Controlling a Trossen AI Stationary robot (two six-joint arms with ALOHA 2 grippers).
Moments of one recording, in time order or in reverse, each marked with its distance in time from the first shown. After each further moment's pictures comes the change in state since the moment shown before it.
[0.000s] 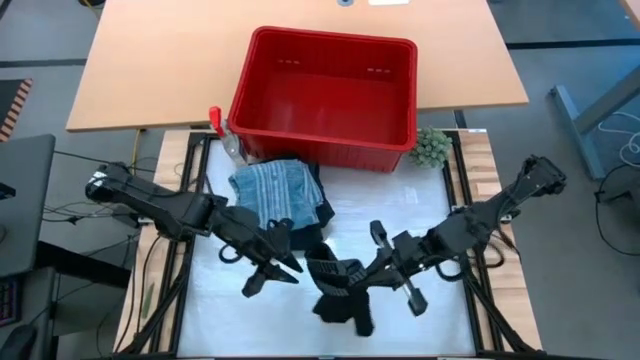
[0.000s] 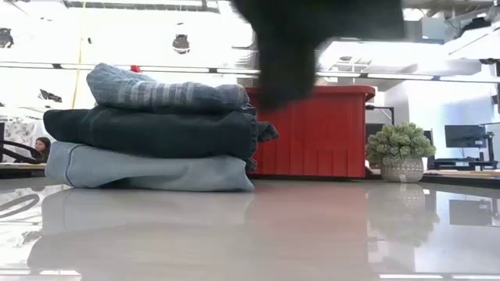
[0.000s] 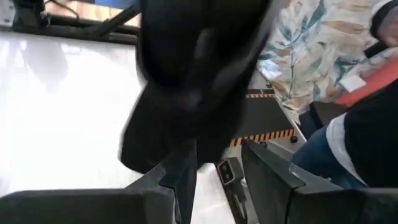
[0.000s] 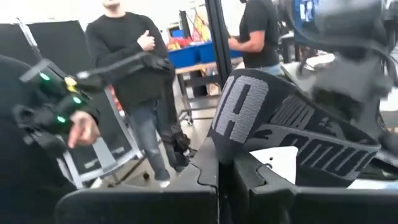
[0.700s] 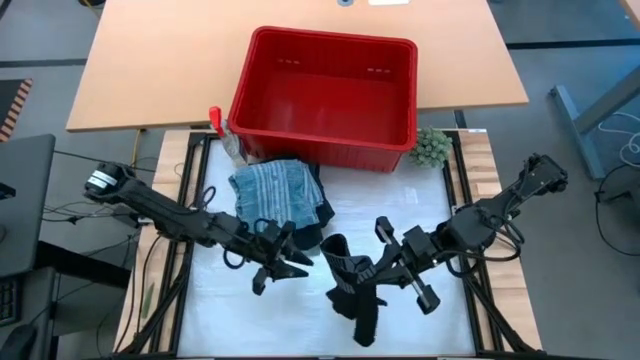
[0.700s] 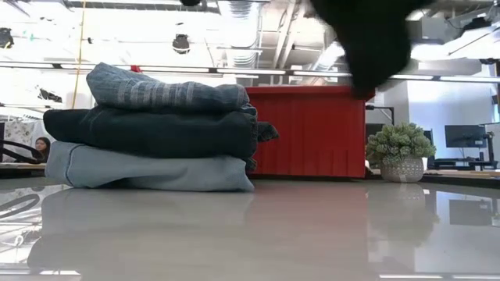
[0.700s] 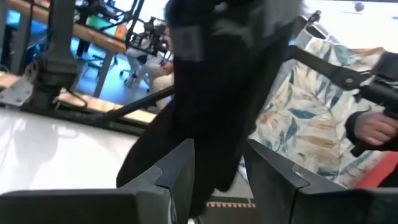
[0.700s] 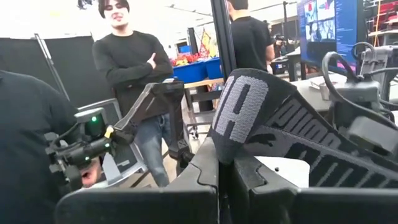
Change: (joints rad) left arm -0.029 -0.013 -0.534 1.026 -0.171 -0.114; right arm 0.005 -0.036 0.000 0.055 -0.014 -0.026
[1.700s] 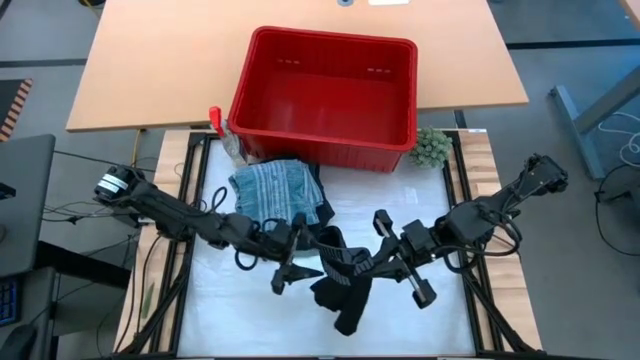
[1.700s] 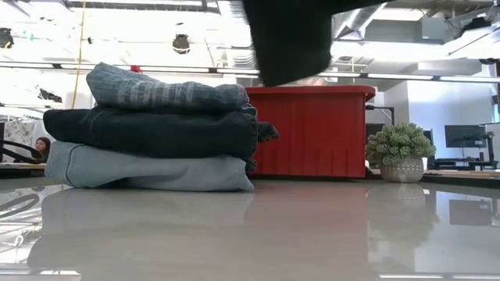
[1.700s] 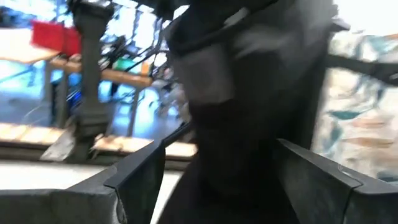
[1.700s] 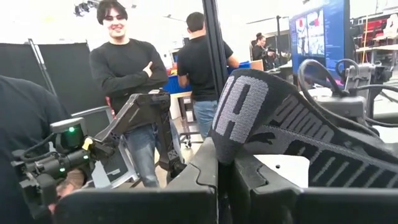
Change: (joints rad) left arm 0.022 0.120 0.124 0.048 -0.082 0.212; right arm -0.032 0.001 0.000 0.037 -0.001 -0.033
